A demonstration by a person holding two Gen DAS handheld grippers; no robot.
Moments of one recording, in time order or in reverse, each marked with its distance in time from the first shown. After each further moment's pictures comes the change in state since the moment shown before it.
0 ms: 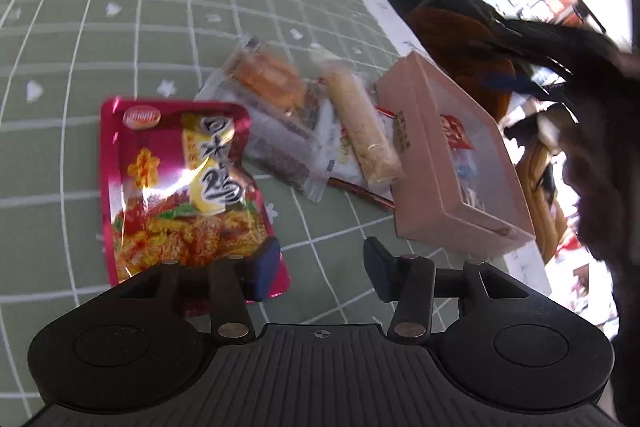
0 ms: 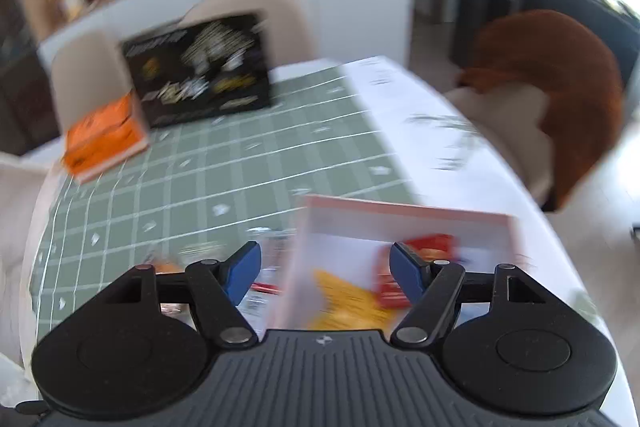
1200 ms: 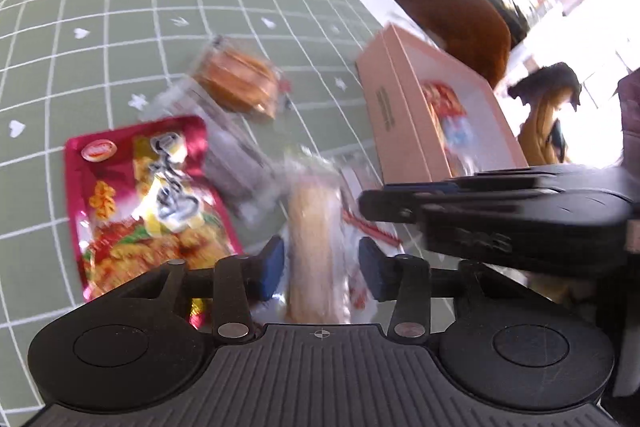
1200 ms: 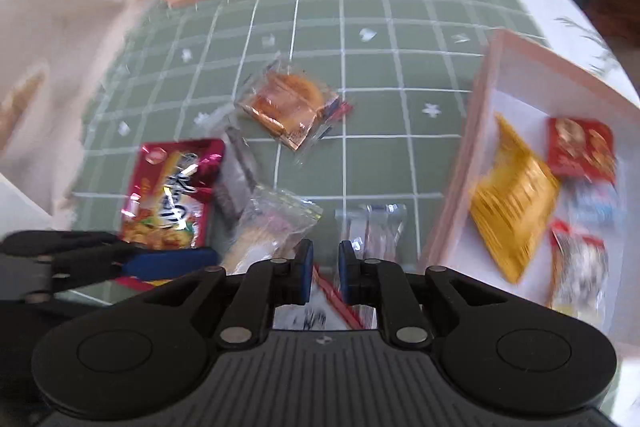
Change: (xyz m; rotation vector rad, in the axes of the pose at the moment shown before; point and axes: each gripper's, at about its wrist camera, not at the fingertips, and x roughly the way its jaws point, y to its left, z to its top) left arm 0.005 -0.034 0.001 0.112 0.084 0.047; right arm 0.006 0.069 -0.096 -0.168 0.269 0.200
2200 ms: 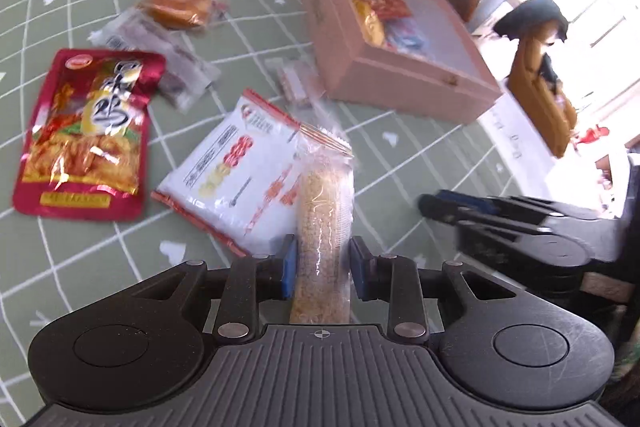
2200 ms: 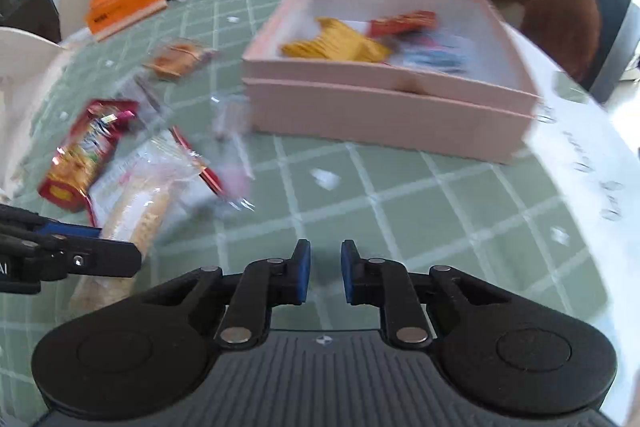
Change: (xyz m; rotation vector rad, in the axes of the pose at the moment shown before) left arm -0.004 -0.044 -0.062 0.100 0.121 0.030; right arm -0.038 -0.048 -0.153 0.205 -0.179 -0.205
